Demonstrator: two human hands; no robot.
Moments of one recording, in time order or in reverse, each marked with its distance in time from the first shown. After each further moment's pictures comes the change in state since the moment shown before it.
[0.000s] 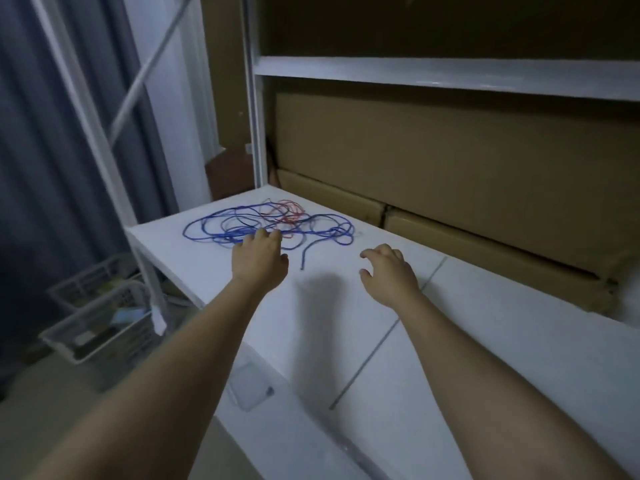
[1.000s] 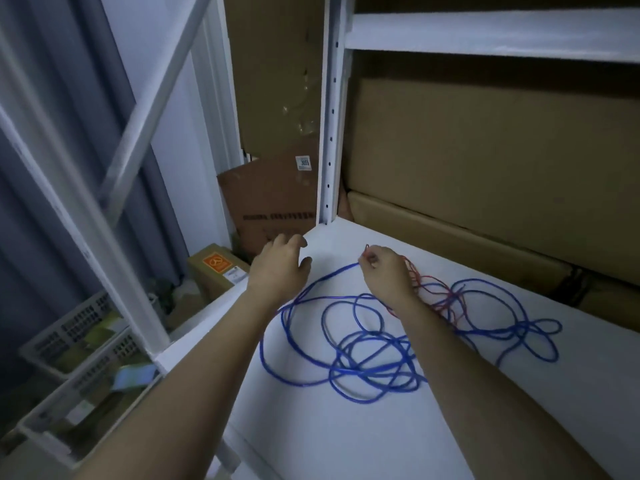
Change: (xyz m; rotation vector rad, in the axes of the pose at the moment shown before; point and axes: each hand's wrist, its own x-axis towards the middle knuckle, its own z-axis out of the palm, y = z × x) left_hand 0.339 -0.267 0.090 -0.305 -0.055 0.174; right_hand 0.374 -0.201 0.196 0.422 0.133 0.221
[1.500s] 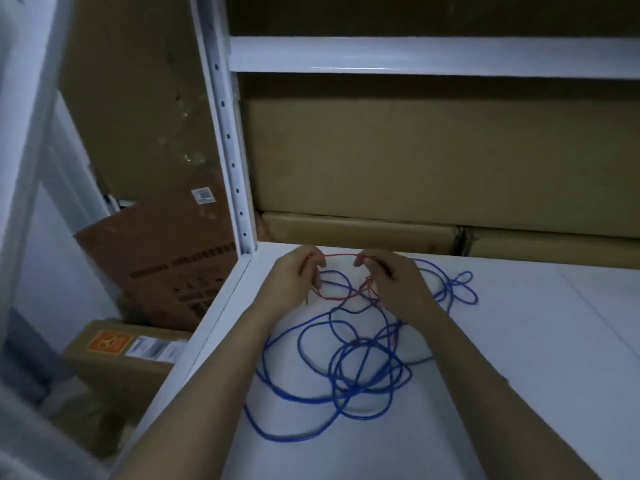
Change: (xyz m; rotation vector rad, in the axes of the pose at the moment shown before) left_hand 0.060 0.030 0.028 -0.772 -0.301 0.462; right_hand -0.068 -0.031 -0.058 0.070 0.302 0.009
